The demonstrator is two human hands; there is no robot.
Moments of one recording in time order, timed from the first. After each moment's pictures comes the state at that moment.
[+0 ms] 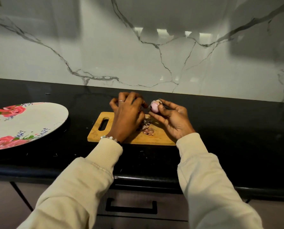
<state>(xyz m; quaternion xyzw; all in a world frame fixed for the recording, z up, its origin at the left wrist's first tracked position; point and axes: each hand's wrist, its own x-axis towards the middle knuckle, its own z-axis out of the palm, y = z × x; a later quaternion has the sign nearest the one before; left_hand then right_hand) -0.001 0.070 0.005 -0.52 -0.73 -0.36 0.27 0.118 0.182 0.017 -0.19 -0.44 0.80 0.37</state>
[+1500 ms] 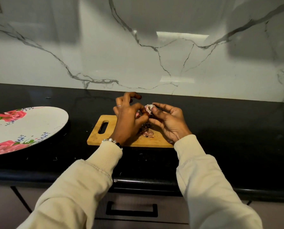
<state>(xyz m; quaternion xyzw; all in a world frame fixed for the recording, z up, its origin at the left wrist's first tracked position) 0.005 0.073 0.005 -0.52 -0.69 -0.47 0.18 0.113 0.175 0.014 -0.18 -0.49 0.77 0.36</state>
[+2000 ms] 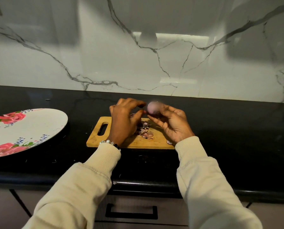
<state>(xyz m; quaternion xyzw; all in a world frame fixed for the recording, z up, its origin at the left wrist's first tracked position) -0.007 0.072 0.007 -0.54 -0.65 -0.49 0.22 0.117 0.186 0.016 -0.15 -0.40 0.83 0.36</state>
